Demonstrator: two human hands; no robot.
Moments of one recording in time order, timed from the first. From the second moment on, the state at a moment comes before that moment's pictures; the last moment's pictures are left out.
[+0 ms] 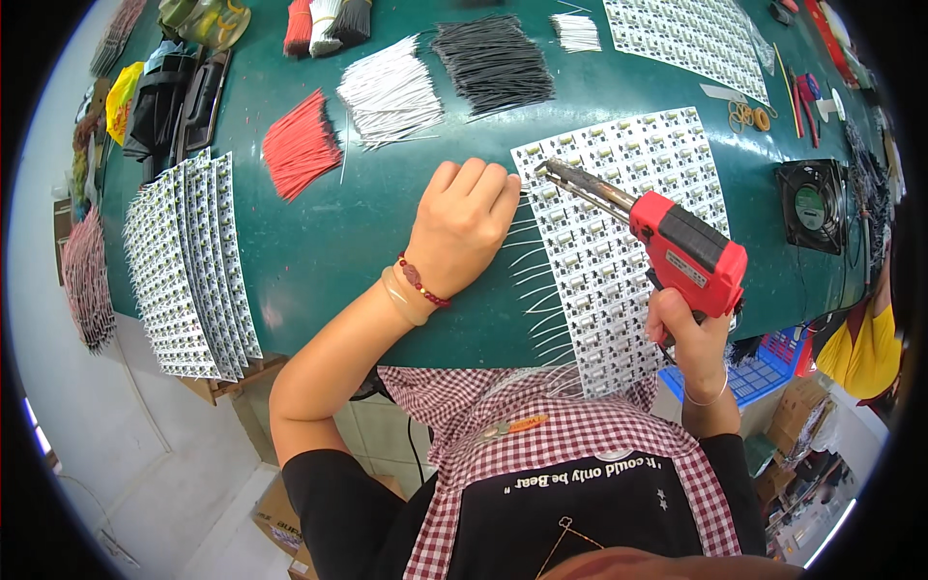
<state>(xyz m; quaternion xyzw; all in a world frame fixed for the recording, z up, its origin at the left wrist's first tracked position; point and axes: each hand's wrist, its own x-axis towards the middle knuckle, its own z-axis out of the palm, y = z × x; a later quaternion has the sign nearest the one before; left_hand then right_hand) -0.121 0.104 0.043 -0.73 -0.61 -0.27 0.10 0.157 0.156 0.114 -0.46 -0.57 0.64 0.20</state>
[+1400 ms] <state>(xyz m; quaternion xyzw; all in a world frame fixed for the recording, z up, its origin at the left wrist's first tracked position) -0.121 0.098 0.042 -0.74 -0.62 -0.27 0.07 0.151 0.155 0.112 -0.48 -0.59 0.63 0.17</state>
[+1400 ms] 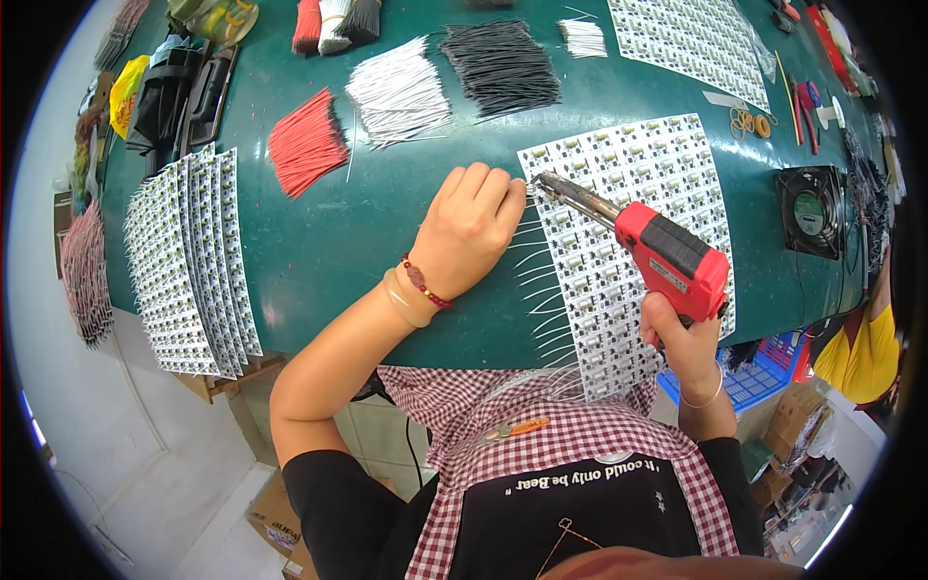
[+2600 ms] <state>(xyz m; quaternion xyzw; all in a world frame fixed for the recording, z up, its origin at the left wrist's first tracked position) -0.122 0.095 0.045 -0.74 -0.61 -0.28 0.07 0.204 0.177 0.130 -0.39 -0.54 0.56 0.48</state>
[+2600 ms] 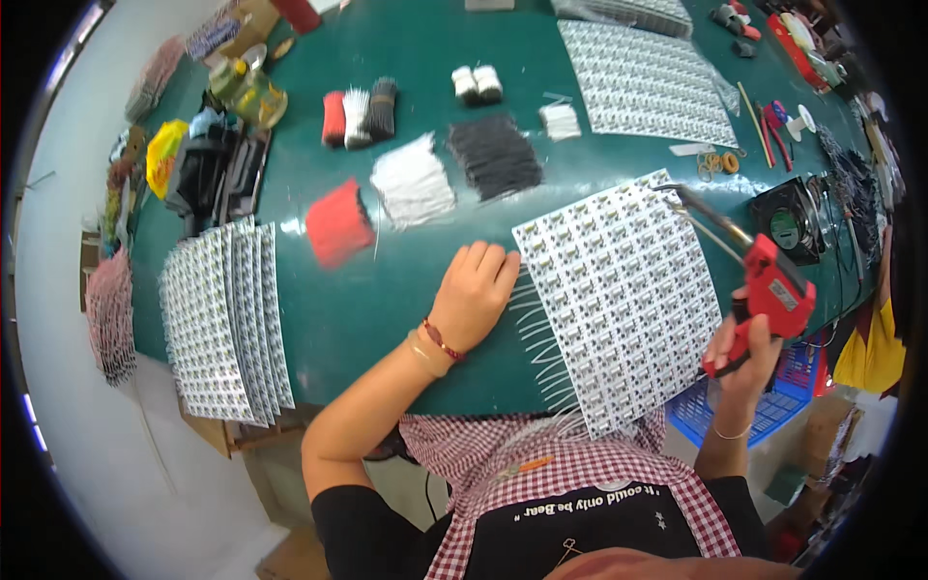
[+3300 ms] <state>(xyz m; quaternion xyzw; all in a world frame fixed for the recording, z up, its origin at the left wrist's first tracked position) -0.112 0.109 0.035 -0.72 -0.62 -0.26 0.15 0.404 0.296 0.097 -0.62 -0.41 0.27 0.61</state>
